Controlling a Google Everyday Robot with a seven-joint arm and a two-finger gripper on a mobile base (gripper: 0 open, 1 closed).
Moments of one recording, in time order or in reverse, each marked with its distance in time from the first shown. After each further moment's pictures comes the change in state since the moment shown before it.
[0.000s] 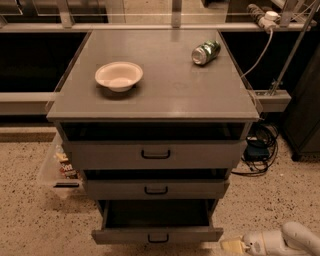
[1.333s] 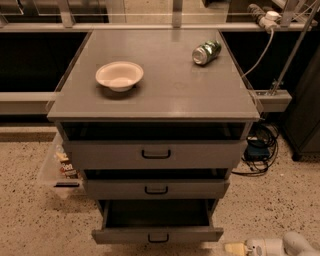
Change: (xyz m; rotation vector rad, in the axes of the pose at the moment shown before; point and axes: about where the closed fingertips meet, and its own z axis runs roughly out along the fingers) arm 0.030 -0.065 0.011 -0.082 -0.102 0.128
